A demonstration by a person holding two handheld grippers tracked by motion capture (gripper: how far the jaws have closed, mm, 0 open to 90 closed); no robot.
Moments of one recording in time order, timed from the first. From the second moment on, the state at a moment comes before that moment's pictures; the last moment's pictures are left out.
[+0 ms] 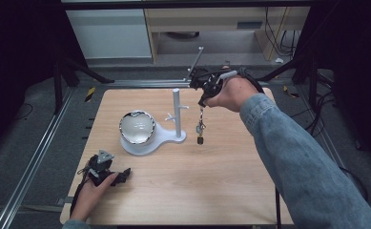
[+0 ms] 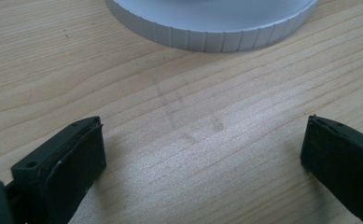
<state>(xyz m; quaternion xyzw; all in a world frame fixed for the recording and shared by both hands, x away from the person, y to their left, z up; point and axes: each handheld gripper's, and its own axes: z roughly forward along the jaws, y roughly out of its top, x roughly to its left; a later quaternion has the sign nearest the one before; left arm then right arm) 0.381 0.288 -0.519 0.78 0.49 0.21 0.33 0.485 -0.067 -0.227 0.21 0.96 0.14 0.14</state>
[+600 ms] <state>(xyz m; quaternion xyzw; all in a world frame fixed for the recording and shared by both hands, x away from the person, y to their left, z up) 0.381 0.288 -0.519 0.78 0.49 0.21 0.33 0.493 -0.037 -0.215 0.20 0.96 0.14 0.15</state>
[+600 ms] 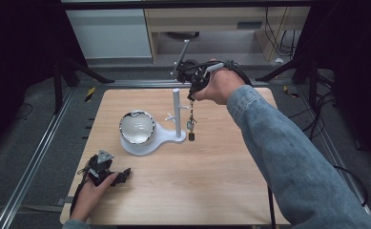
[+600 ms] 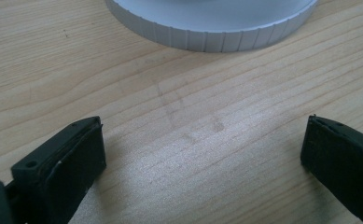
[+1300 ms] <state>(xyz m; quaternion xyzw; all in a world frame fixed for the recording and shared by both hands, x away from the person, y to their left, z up) 0.381 0.289 -0.519 0.78 0.49 0.20 0.33 0.508 -0.016 -0.231 0.20 0.96 0.14 0.14</state>
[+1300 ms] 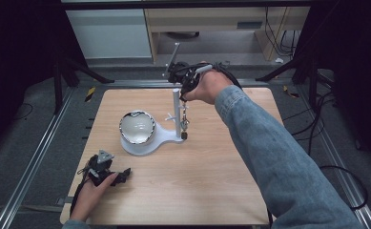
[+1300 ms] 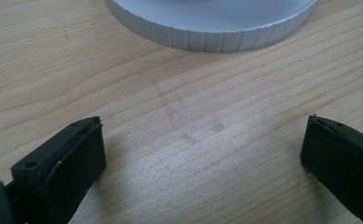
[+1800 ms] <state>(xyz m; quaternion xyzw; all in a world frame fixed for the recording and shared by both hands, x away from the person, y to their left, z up) 0.381 0.289 -0.519 0.78 0.49 0.20 0.33 0.509 -0.017 -0.242 0.20 0.96 0.15 0.12</state>
